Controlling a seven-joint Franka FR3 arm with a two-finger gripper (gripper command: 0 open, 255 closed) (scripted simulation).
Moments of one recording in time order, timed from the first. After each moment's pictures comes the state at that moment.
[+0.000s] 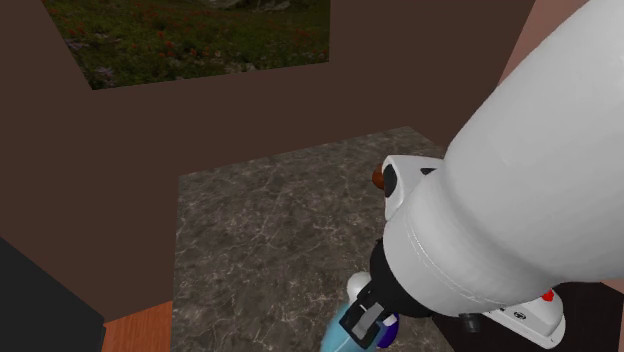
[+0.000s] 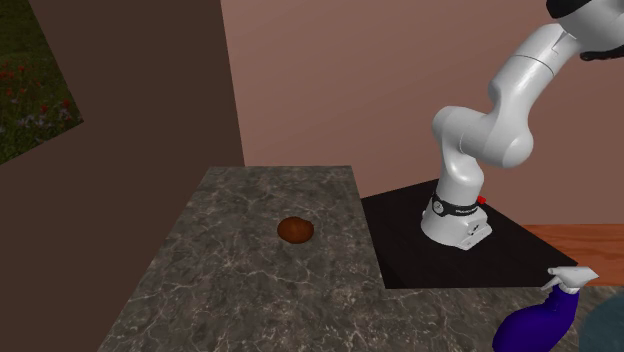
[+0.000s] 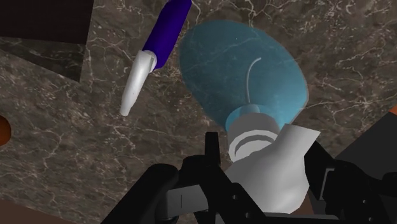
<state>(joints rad) 0.05 -0.67 1.06 -2.11 0.32 1.84 0.91</state>
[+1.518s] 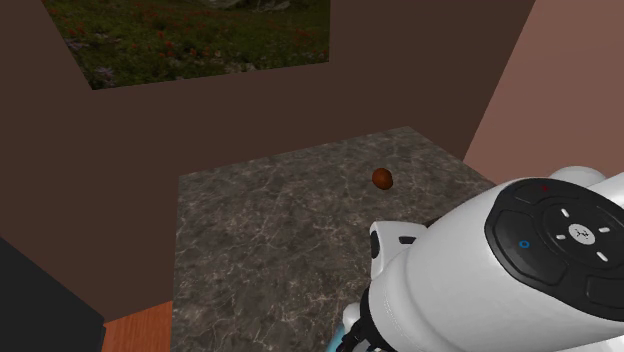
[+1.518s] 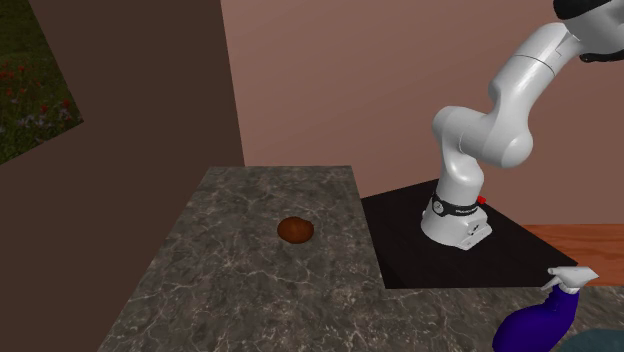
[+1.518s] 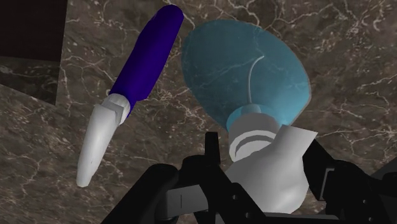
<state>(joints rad) 0.02 -0.65 1.20 -2.29 0.37 2.06 0.93</state>
